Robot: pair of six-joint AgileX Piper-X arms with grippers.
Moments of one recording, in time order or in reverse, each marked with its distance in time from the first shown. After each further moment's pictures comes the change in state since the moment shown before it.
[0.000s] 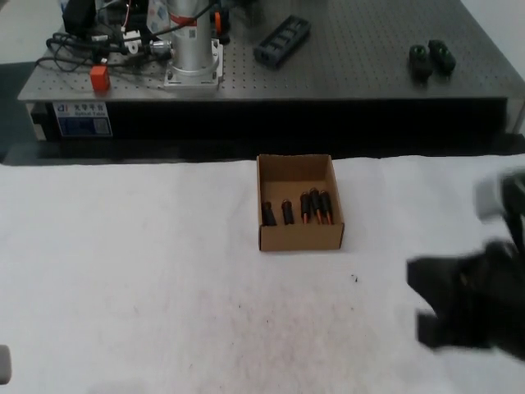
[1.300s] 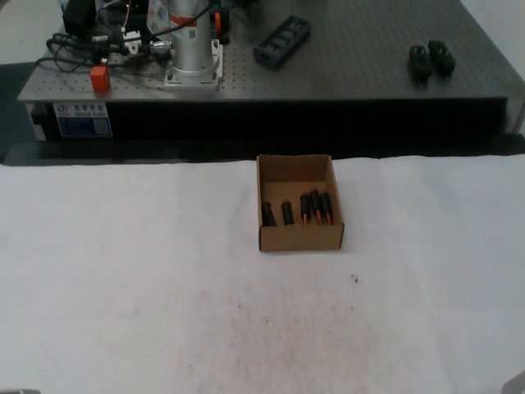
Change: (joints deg) left arm 0.0 0.0 11.5 -4.0 0.7 0.0; right arm 0.0 -26.8 22.7 7.2 -0.2 0.0
